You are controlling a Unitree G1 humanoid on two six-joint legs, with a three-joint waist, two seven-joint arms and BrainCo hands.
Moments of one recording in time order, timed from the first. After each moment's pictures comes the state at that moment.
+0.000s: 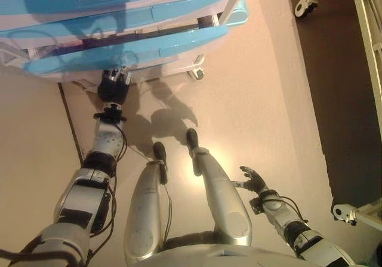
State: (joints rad) left arm -0.61 0.42 -0.12 0.76 -1.54 -0.26 -0.61; right arm -0.21 -0.31 0.44 1.03 0.12 -0.22 -0.10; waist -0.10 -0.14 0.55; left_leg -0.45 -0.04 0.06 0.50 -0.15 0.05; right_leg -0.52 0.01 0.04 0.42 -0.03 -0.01
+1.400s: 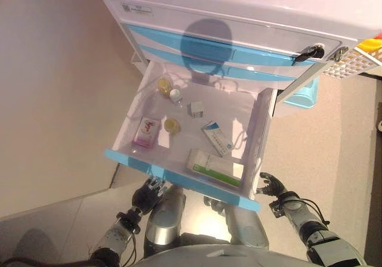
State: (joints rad) left arm 0.05 0.21 0.00 0.81 -1.02 0.17 -0.78; right arm -0.20 -0.38 0.16 1.14 -0.11 -0.19 0.03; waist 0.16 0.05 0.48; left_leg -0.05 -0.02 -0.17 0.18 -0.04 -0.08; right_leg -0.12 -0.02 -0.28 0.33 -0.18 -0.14
